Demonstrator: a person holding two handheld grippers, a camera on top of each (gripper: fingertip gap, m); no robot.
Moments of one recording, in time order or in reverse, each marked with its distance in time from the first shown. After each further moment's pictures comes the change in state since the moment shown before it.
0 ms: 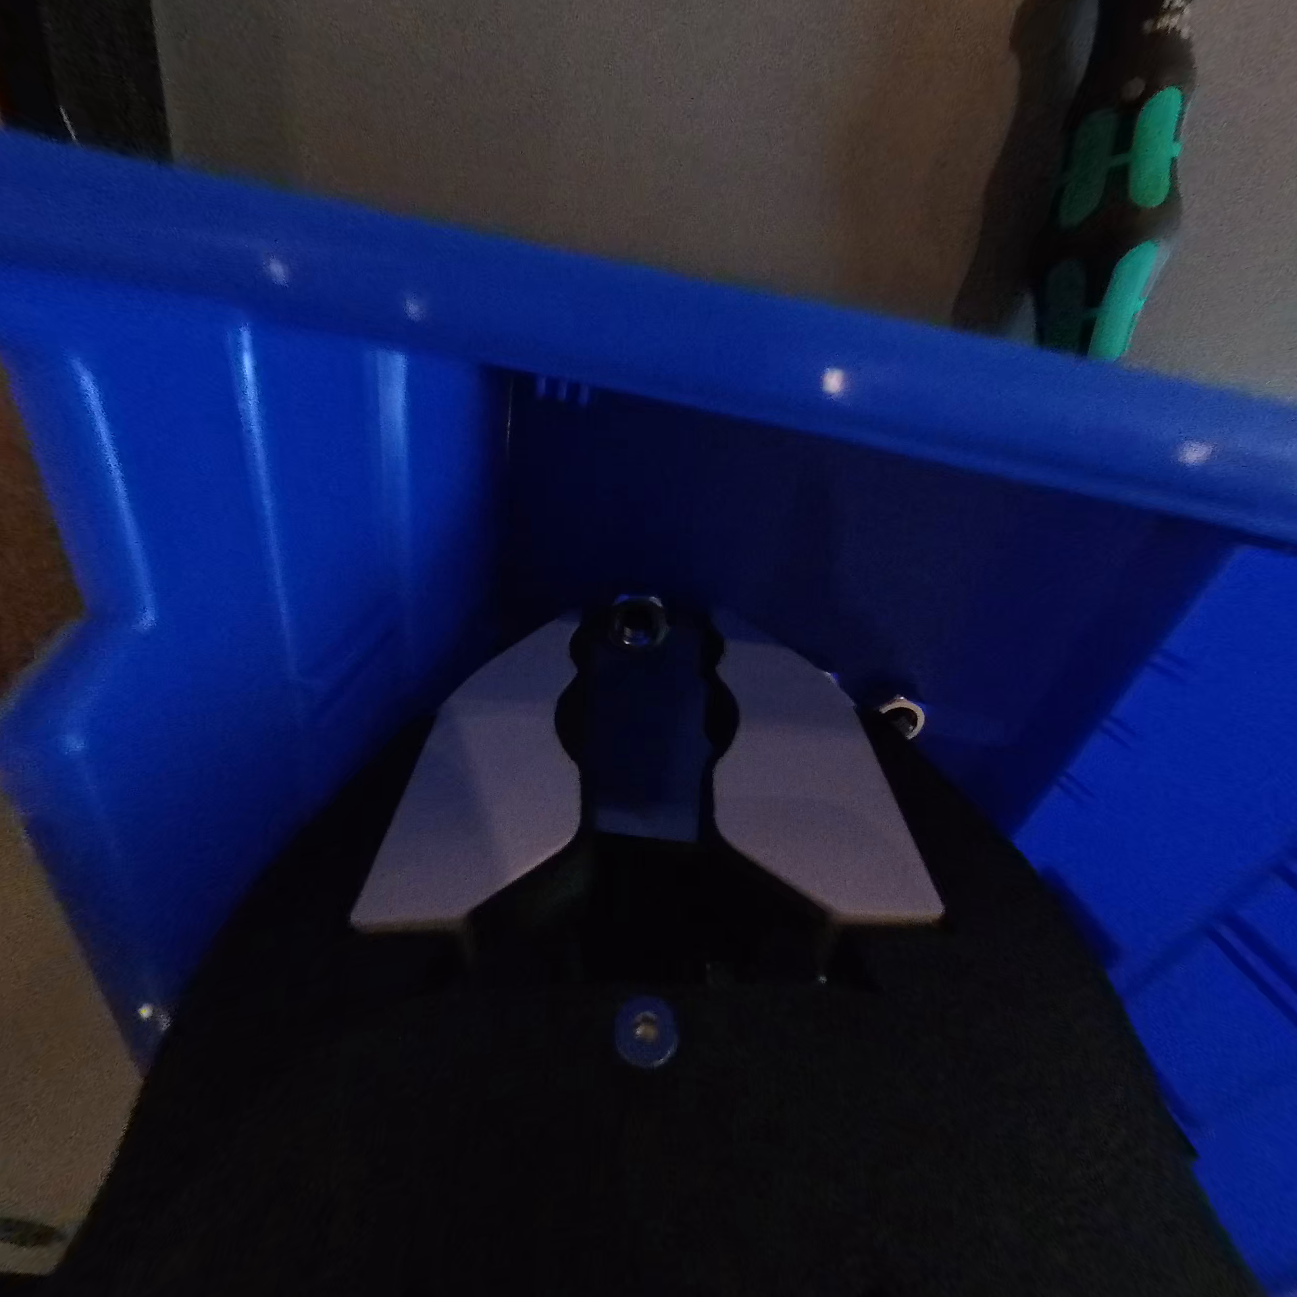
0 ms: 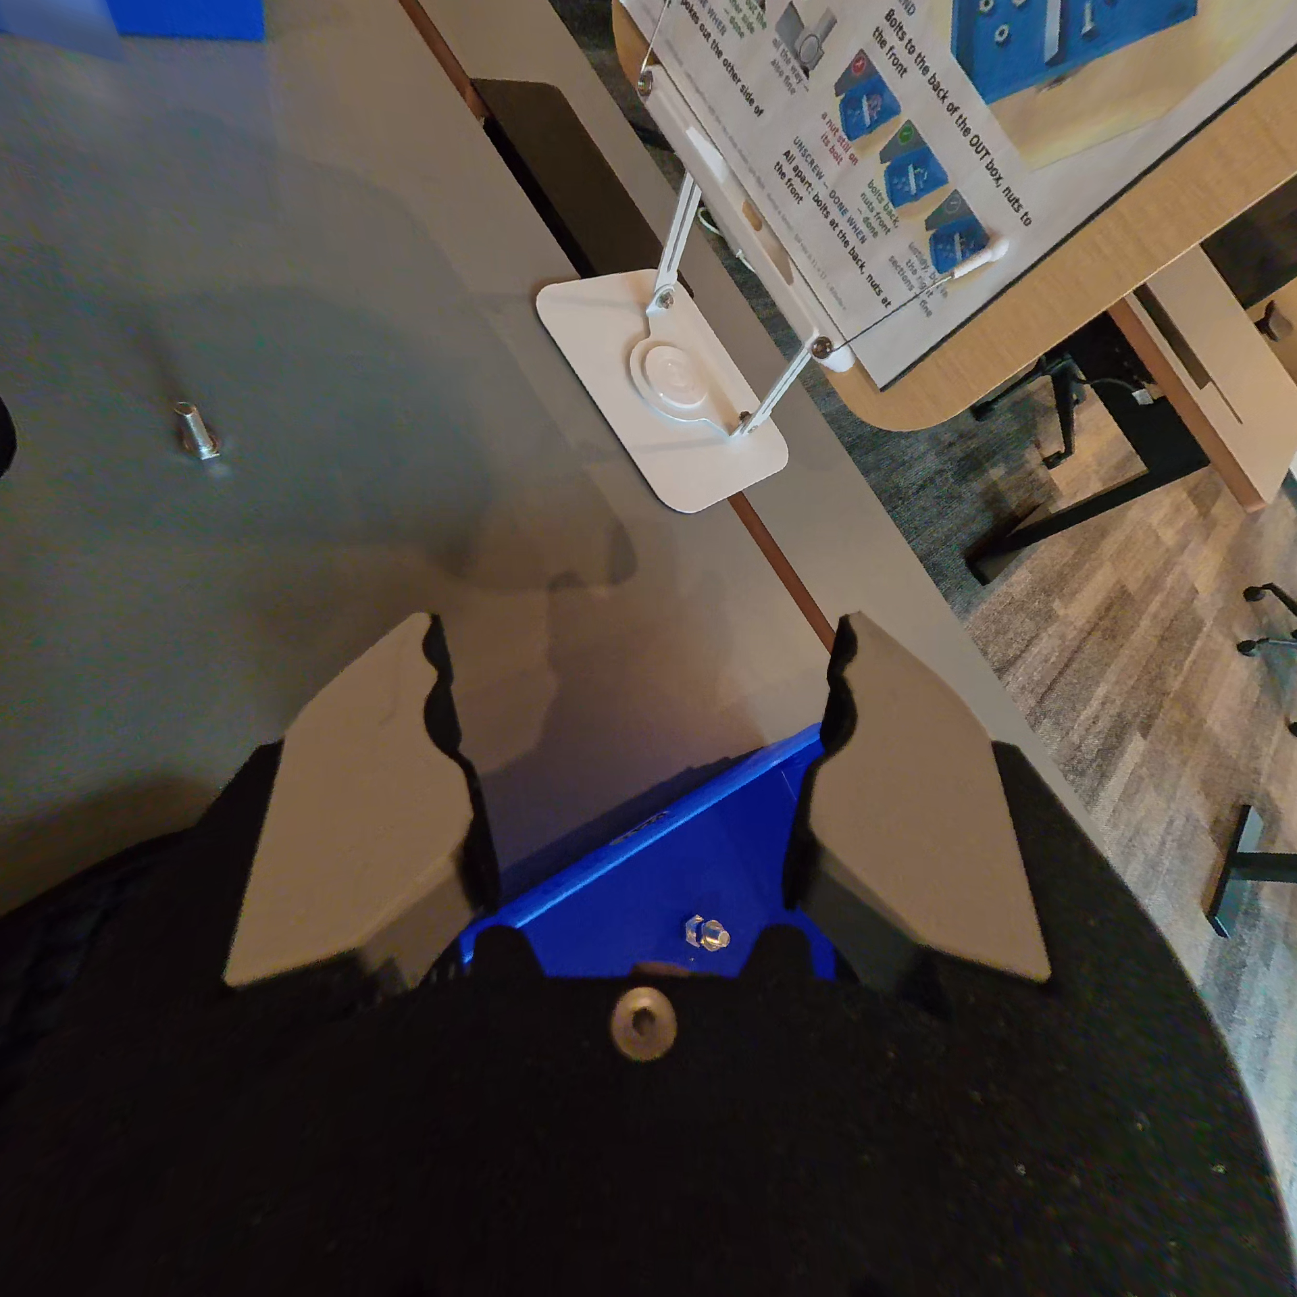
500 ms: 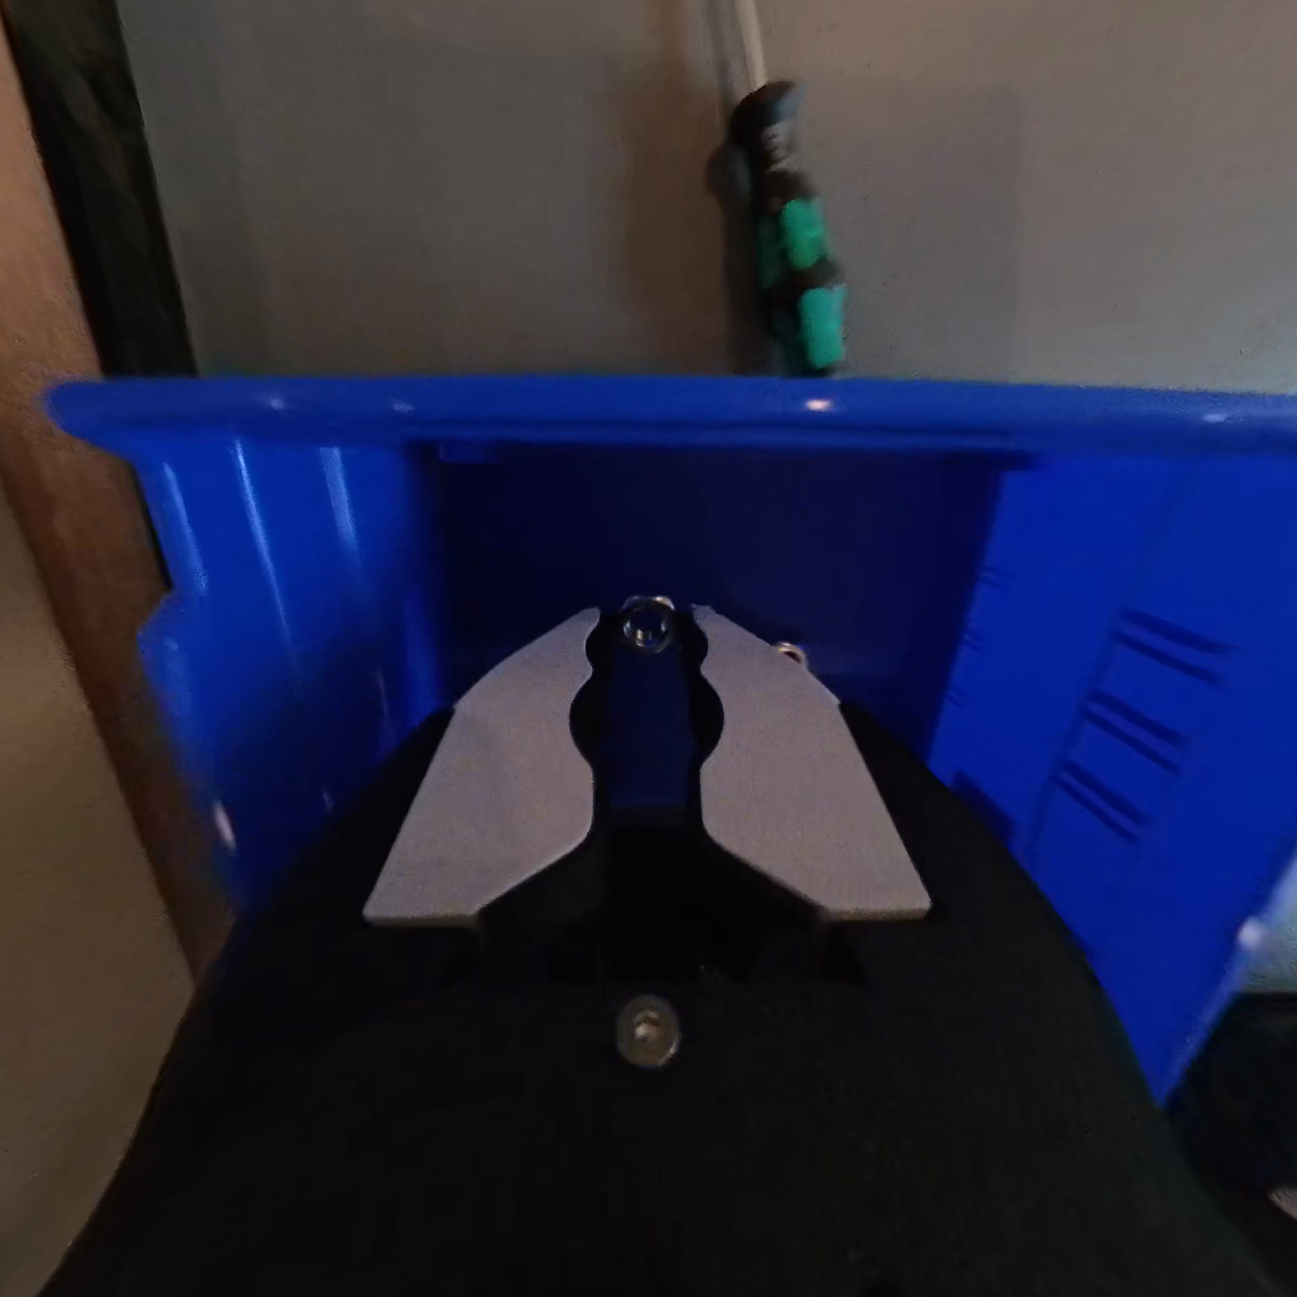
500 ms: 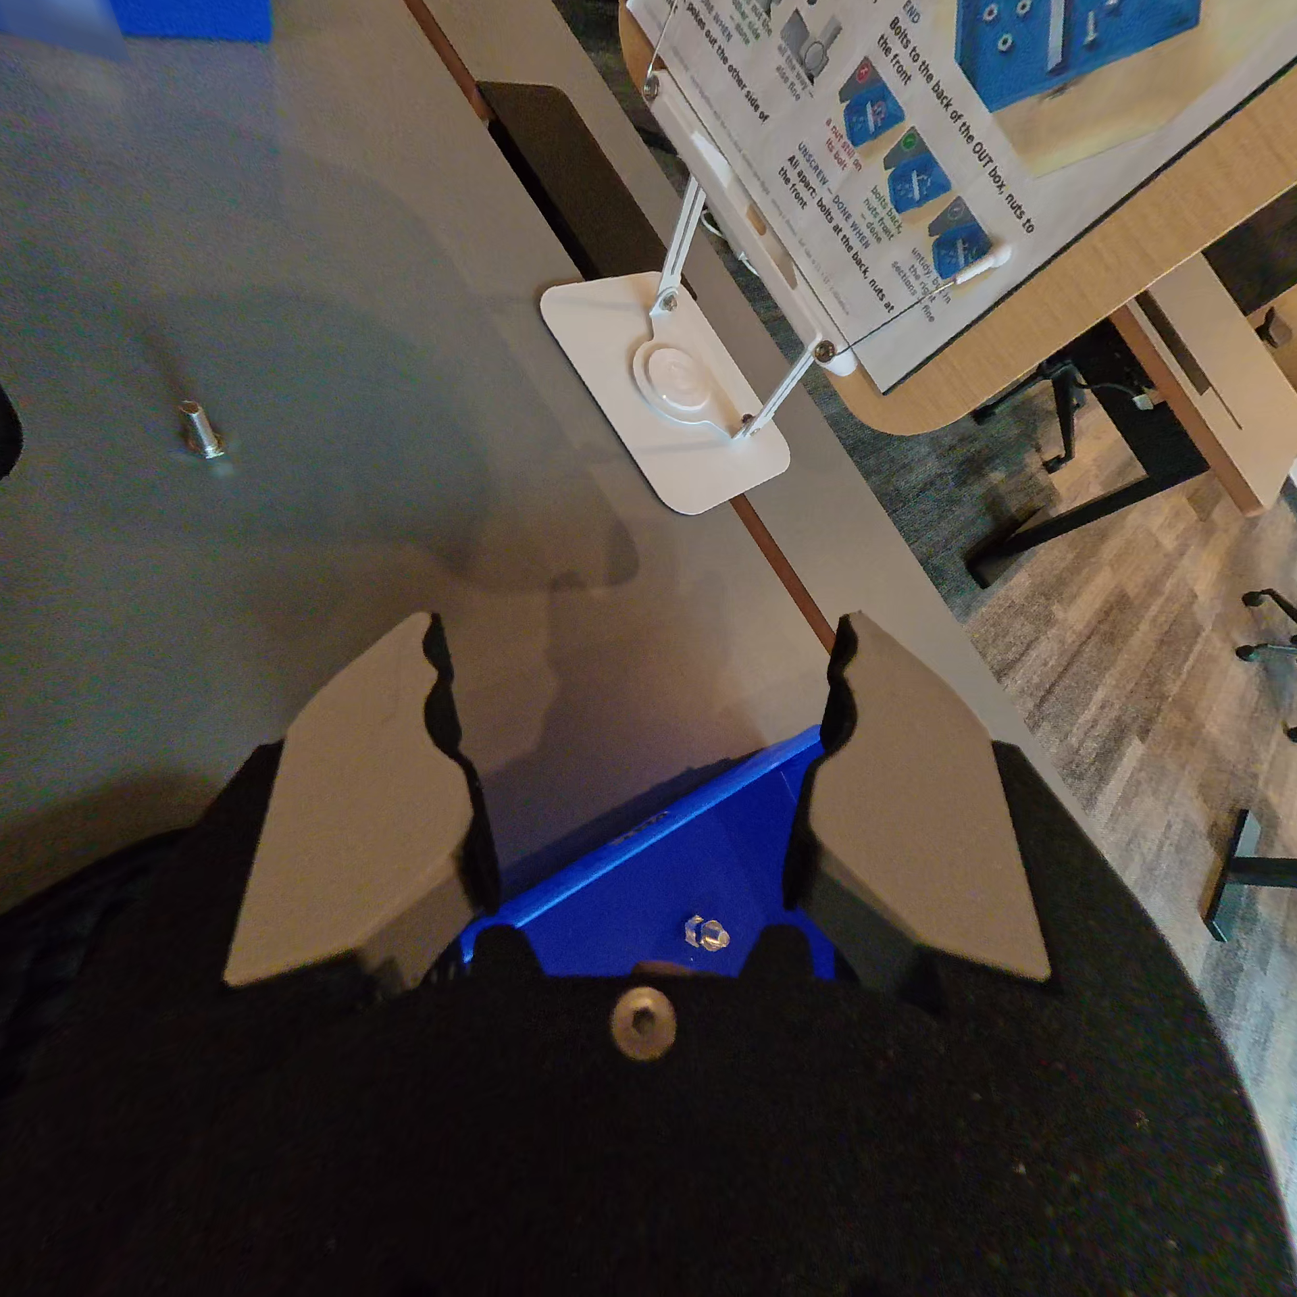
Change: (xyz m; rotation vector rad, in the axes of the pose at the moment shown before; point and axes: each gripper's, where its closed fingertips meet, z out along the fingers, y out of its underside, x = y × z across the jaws) left arm 0.028 -0.011 -0.039 0.117 0.050 0.171; right arm -0.001 -0.001 -0.001 0.002 -0.003 -0.006
